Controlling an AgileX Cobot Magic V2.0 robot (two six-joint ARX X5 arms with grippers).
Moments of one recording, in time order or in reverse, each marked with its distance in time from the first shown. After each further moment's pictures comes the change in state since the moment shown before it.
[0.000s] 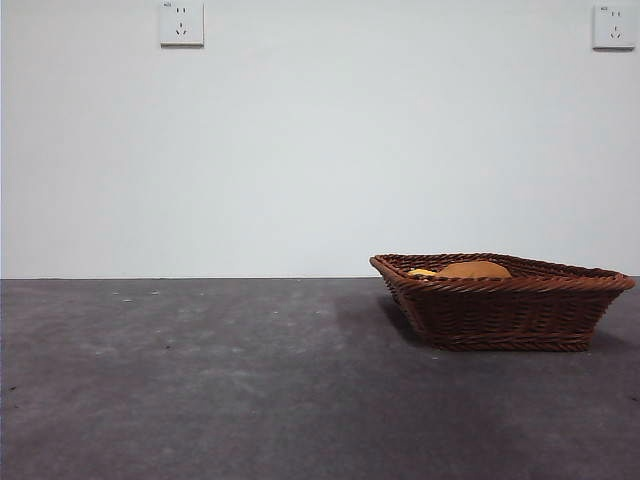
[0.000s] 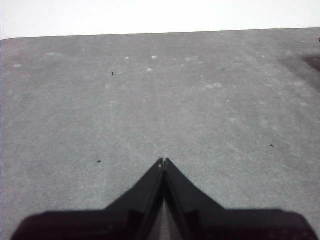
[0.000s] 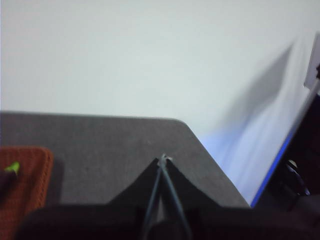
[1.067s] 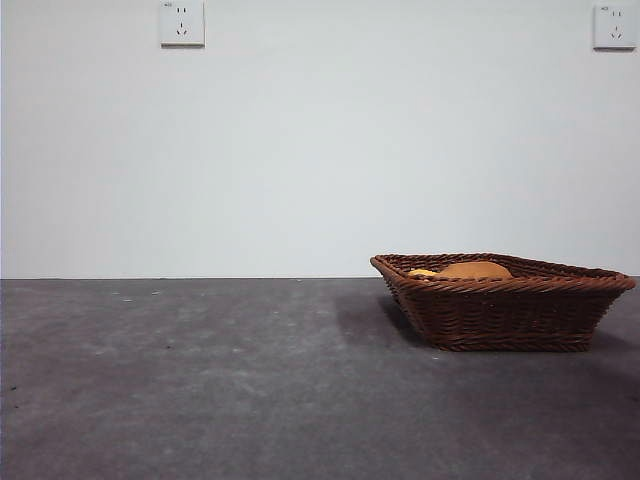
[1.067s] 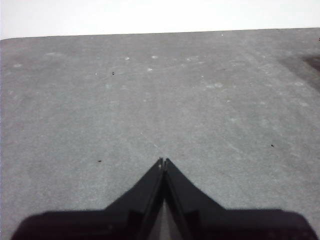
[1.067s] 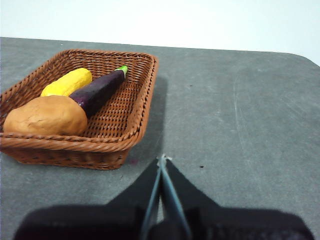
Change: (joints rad) left arm 0.000 0.000 0.000 0.000 0.000 0.000; right arm -0.003 -0.374 -0.597 0.085 -0.364 0.144
